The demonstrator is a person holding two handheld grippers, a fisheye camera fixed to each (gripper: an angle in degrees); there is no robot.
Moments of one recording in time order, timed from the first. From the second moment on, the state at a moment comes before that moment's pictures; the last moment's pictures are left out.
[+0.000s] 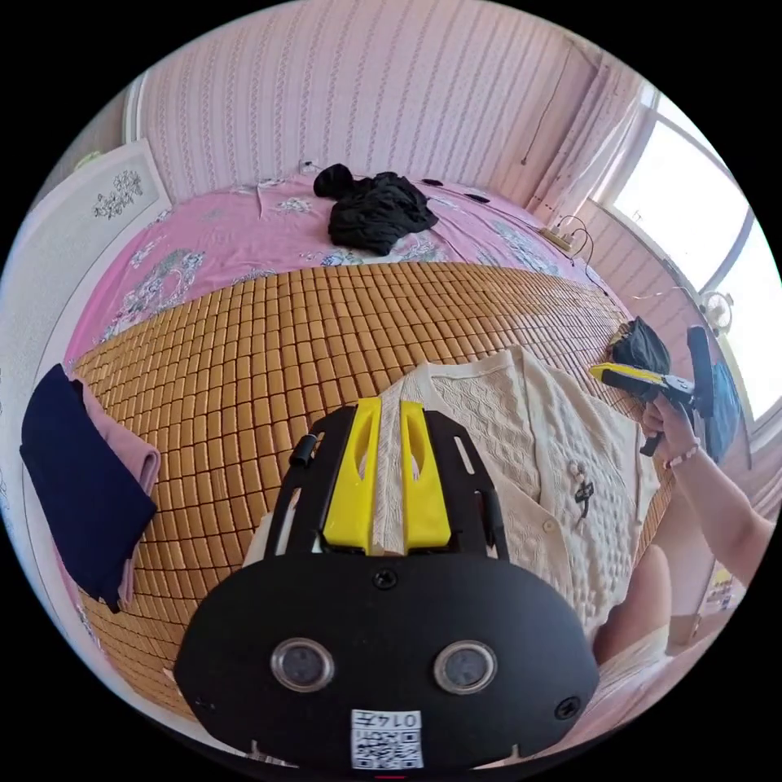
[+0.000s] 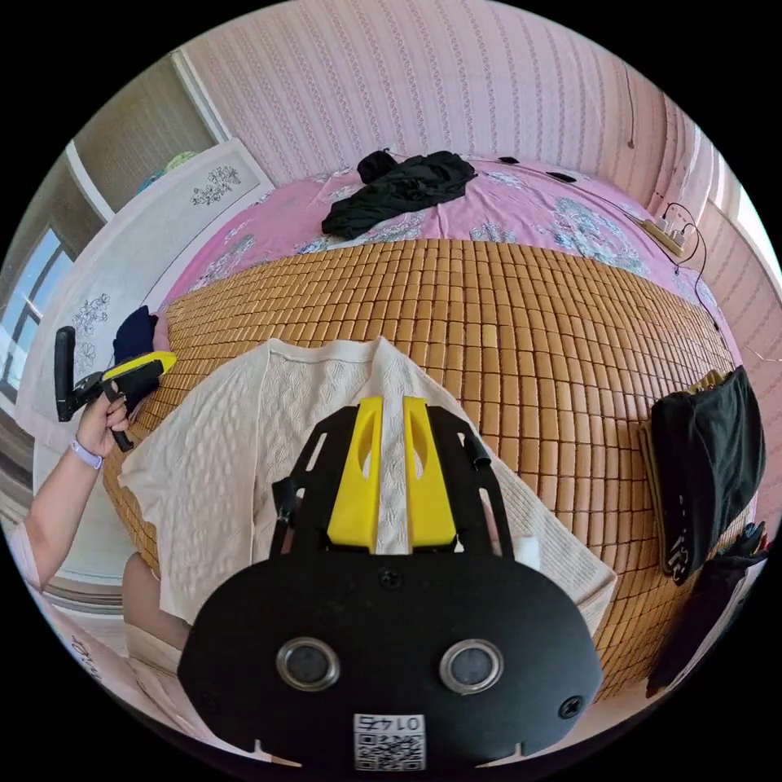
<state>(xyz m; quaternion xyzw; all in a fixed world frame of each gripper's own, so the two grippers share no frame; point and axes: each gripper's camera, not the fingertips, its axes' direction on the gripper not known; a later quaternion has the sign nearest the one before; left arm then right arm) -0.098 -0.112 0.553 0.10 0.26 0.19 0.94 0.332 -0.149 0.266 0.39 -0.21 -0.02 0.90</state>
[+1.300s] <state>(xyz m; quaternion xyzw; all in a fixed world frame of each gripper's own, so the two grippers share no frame) -0.127 0.288 0.599 -0.02 0.21 0.25 0.94 0.154 0.040 0.408 0.22 -0.26 -0.18 0.92</state>
